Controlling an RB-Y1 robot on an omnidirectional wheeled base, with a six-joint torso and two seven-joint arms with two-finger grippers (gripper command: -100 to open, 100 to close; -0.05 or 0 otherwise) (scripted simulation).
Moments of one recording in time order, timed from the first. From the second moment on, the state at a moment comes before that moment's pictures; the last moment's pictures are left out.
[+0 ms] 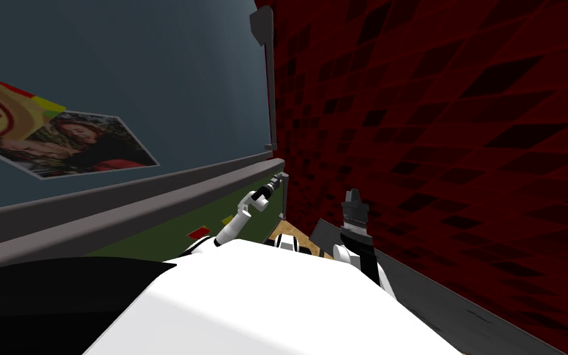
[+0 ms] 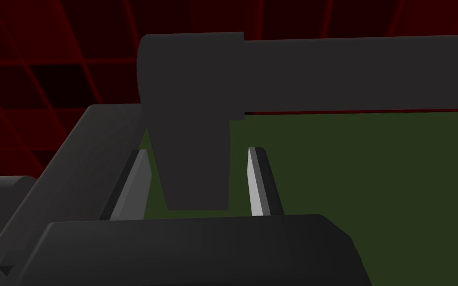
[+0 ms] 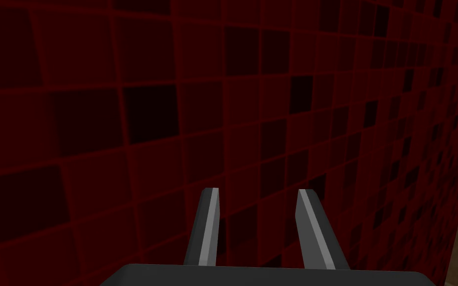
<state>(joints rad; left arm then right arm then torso) -0.19 0.33 -0.30 -1.87 0.11 0.35 0.24 0.52 0.02 0.00 -2.20 0.04 -0.51 0.11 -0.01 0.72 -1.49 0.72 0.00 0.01</state>
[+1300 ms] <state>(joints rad) -0.45 0.35 -0.43 -1.54 0.14 0.19 0.36 0.52 0.02 0.00 -2.20 0.04 -0.51 0.11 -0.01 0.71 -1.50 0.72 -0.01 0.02</state>
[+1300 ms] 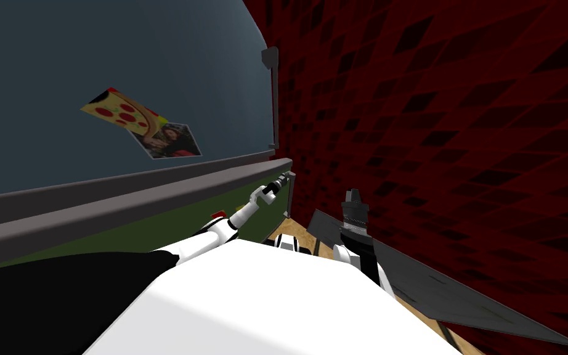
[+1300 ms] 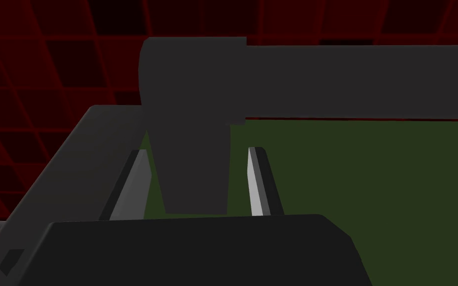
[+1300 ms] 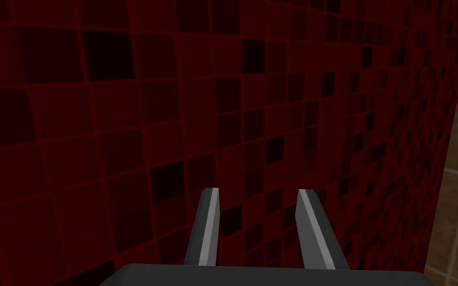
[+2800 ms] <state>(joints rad) -0.72 0.36 -0.57 -1.17 0.17 0.04 0.47 0.52 0.02 0.00 -2.20 0.04 -0.51 0.11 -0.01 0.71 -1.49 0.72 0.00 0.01</state>
